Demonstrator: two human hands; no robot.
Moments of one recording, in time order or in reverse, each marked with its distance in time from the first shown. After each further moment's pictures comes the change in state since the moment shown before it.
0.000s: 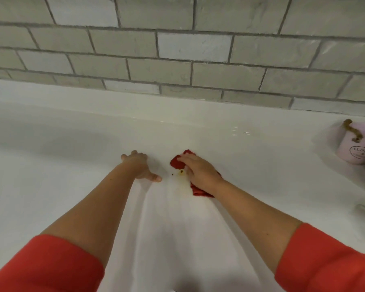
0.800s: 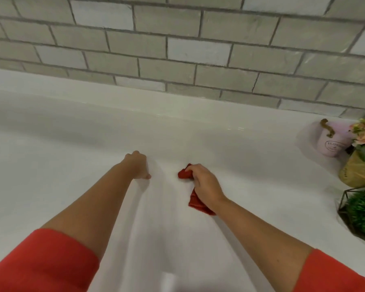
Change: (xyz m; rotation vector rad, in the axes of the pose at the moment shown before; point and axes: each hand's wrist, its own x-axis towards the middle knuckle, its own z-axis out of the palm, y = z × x) left_hand -0.054 -0.036 0.022 0.013 0.045 0.113; right_hand -0.095 -0.049 0.017 0.379 0.158 0.209
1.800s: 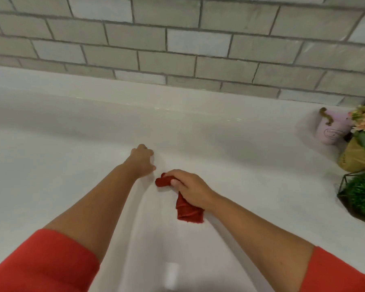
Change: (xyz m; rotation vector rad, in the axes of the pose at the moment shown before) left_hand -0.010 -0.007 0.014 -0.222 0.110 0.102; right_hand -0.020 -0.031 0.025 -0.097 -0.309 -0.156
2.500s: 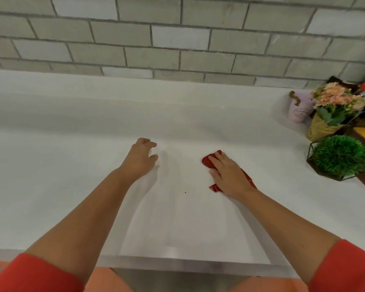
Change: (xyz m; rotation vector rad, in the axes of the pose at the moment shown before) left_hand -0.060 -0.003 0.008 -0.250 0.186 0.202; right_hand -0.086 0.031 -0.022 -0.585 0.270 0.315
